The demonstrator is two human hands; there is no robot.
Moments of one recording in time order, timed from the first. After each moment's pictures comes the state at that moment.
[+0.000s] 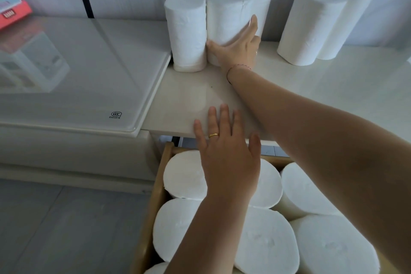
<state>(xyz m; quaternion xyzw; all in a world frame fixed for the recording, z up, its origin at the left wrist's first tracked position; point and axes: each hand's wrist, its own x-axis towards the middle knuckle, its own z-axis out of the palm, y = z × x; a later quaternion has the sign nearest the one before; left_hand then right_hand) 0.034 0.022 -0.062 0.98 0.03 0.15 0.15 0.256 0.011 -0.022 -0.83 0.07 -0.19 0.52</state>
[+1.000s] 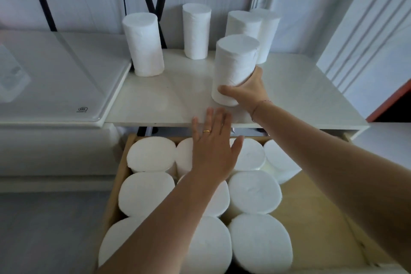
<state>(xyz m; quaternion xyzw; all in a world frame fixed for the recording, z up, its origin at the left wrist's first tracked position) 0.012 -0.034 -0.070 0.98 -0.12 0.15 0.11 0.120 -0.143 -0.014 -0.80 0.04 -0.11 0.58</state>
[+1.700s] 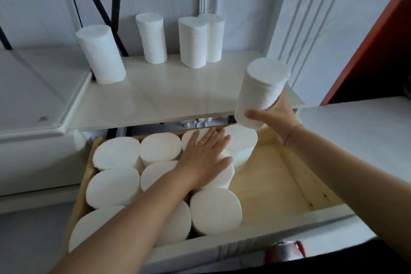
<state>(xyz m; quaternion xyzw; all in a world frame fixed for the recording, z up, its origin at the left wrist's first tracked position) -0.016 -0.070 -0.090 0.94 -0.34 -0.01 0.08 -0.004 -0.283 -0.016 -0.80 0.09 -0.13 0.58</state>
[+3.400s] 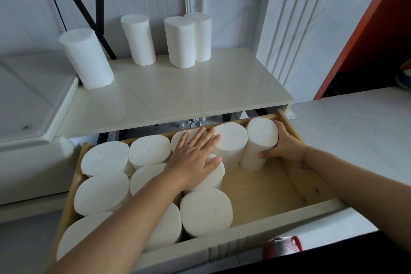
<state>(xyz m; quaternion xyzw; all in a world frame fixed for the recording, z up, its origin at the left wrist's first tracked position) -0.021 -0.069 -0.081 0.94 -0.34 -0.02 0.08 -0.032 -0.361 -0.092 -0.87 0.09 0.08 0.48</state>
